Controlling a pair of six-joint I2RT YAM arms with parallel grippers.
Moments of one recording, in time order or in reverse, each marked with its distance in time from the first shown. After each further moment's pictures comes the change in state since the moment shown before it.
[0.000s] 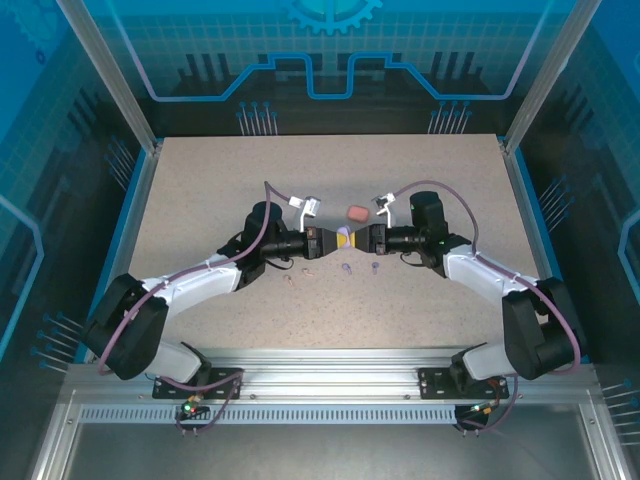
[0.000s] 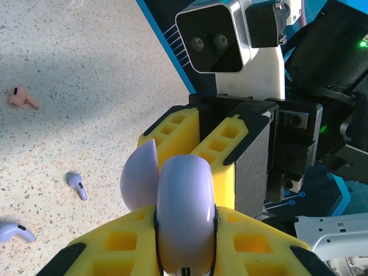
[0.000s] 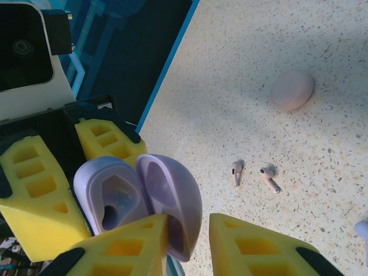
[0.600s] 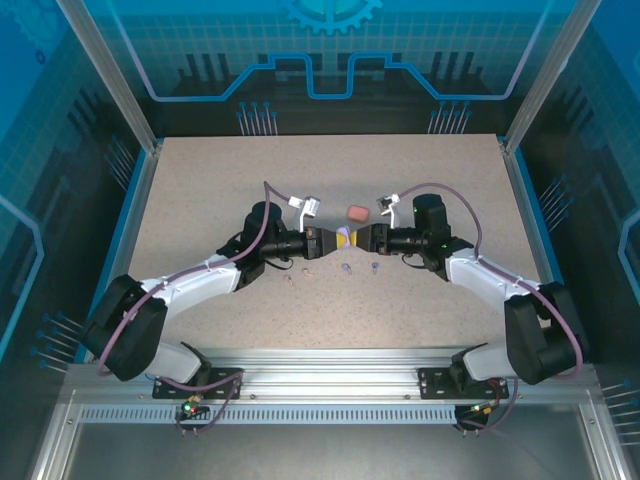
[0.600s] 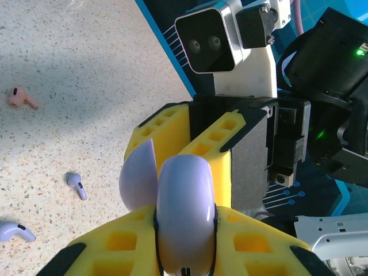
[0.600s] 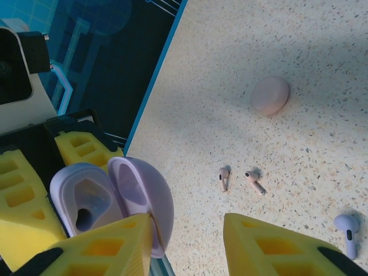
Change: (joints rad) left arm 0.000 -0.006 -0.003 -0.003 0.000 0.003; right arm -0.010 -0.025 -0.035 0.029 0.069 0.054
